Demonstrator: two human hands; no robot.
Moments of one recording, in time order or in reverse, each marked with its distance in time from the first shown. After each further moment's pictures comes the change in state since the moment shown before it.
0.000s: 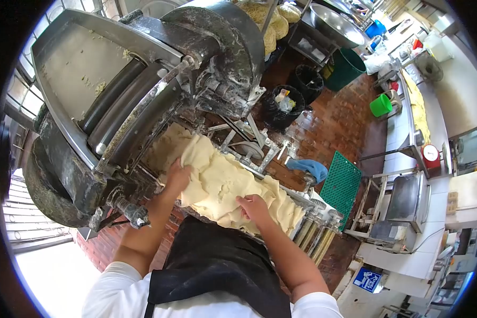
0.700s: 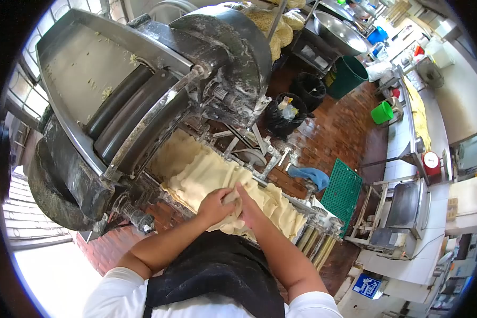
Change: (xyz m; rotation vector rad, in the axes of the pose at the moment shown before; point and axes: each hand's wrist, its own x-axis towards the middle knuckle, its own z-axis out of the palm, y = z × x) left_hand -0.080 0.047 0.049 0.108 -0.330 0.253; right_hand 0.010 -0.040 0.038 0.694 -0.310 0.155
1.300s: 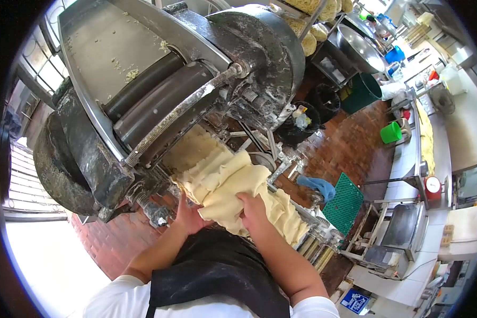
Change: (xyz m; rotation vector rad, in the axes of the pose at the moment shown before) left_hand -0.059 -0.120 -0.014 -1.746 0.009 -0.774; right_hand -0.006 0.006 0.044 0.000 0.260 -0.272
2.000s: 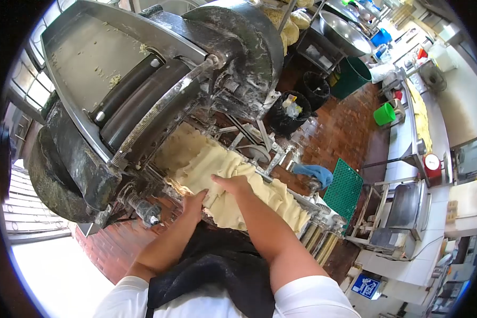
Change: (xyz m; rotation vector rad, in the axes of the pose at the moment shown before) left_hand 0.030 -0.012 0.049 0.562 0.456 0.596; right_hand 0.088 0.009 0.010 -1.151 0.103 0.120
